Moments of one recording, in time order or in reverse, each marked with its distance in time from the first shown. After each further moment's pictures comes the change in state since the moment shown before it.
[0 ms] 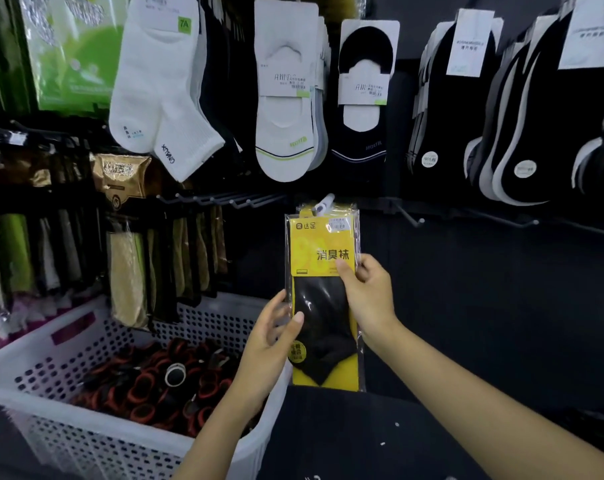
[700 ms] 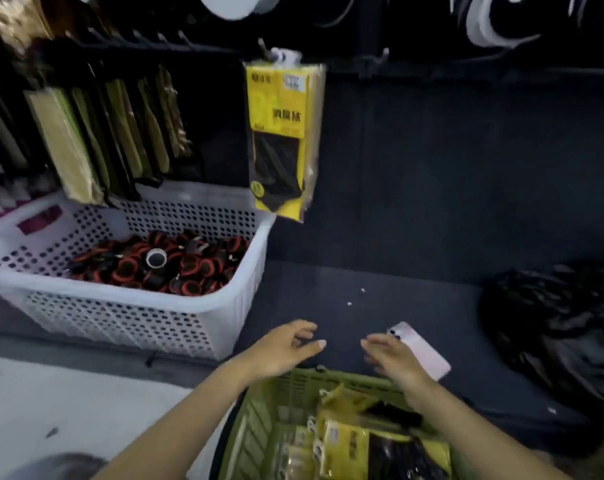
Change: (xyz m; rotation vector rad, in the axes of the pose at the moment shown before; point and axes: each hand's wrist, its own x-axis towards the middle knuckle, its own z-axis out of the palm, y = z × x) left_hand -0.113 -0.131 0.051 0.510 -0.604 -0.443; right_hand -0.200 0.163 -0.154 -0.263 -0.085 0.799
